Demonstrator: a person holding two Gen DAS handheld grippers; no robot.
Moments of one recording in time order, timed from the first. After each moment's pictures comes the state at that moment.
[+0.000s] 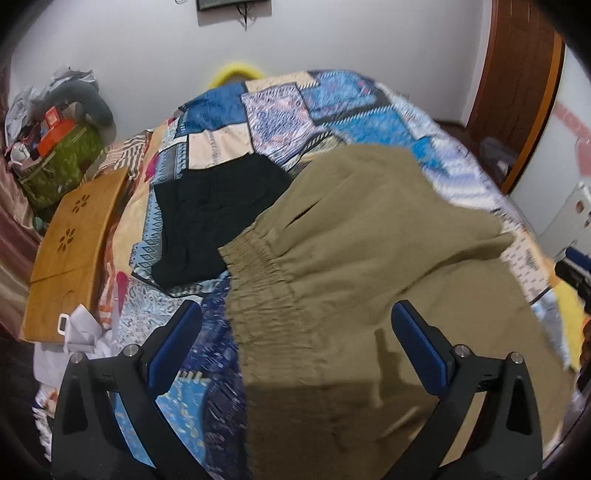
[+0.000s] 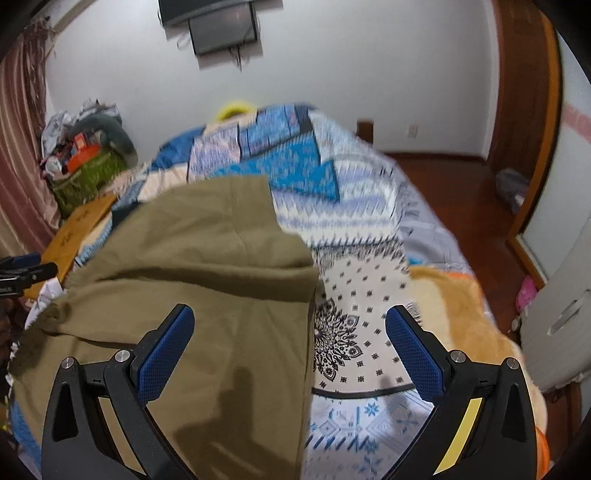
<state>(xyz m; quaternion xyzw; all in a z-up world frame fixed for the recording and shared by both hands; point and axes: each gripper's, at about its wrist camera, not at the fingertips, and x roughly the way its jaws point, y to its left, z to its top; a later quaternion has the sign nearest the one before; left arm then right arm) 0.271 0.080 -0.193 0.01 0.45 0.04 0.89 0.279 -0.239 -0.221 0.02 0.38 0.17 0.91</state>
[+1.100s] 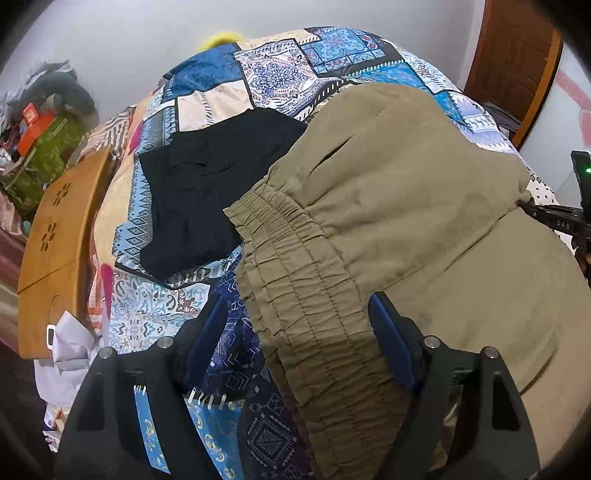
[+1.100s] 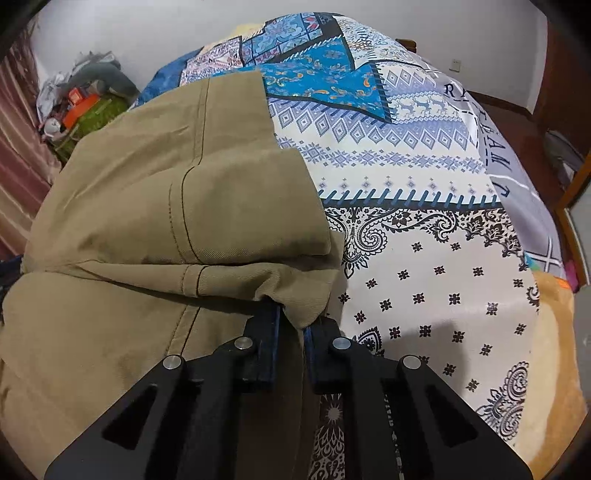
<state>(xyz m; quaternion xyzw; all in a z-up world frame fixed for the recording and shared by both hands) 0.297 0.121 -0.249 0.02 0.51 0.00 0.86 0.375 -0.206 -0.292 0.00 0.49 0.22 0.84</state>
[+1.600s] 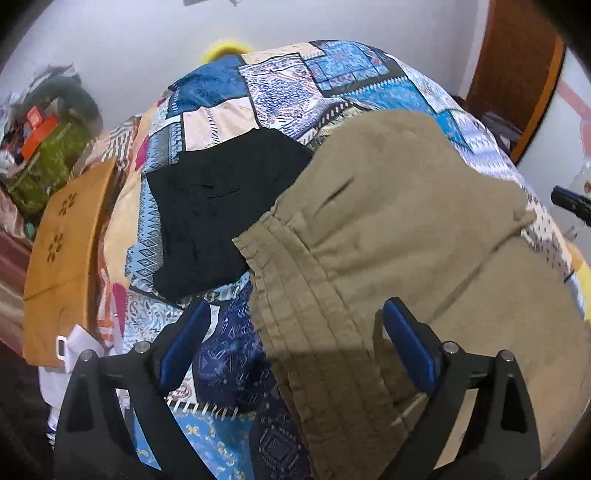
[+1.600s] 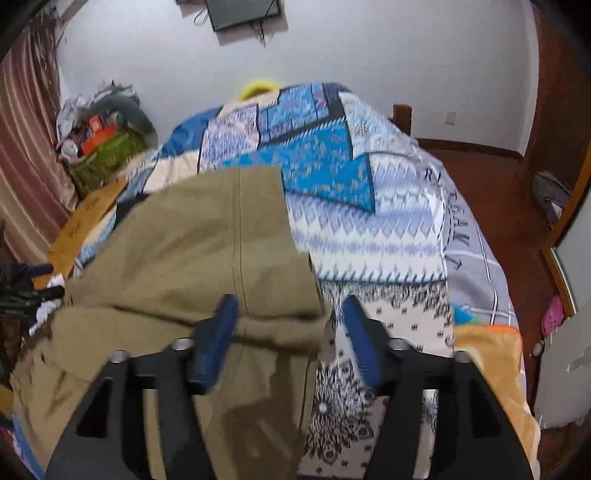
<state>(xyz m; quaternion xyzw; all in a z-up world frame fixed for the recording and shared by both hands) 0.311 0.125 -0.223 0.01 0.50 0.01 0.87 0.356 -0.225 -0.211 0.01 0.39 0.22 0.89</state>
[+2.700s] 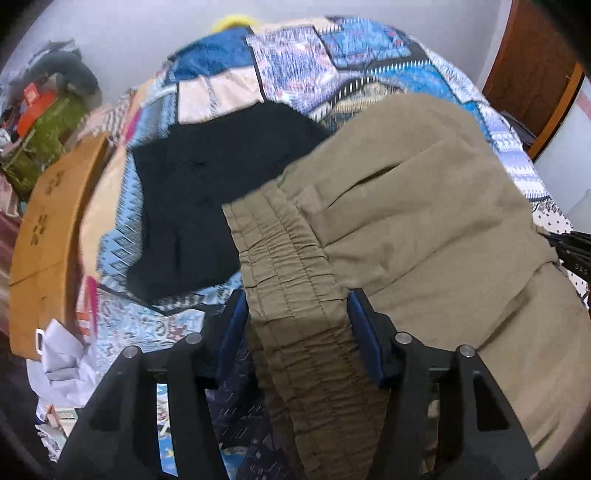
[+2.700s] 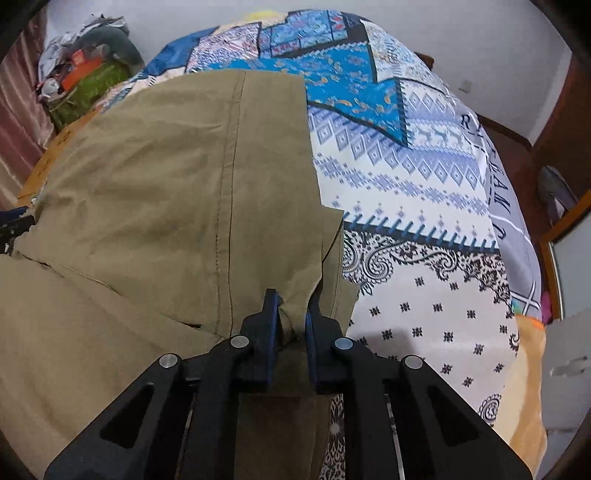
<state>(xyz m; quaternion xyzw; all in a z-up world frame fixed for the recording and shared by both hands) 0.350 0.133 -0.268 -0.01 0.54 0.02 0.84 0.379 -0.178 -0.283 -0.08 0.50 0.19 0.84</state>
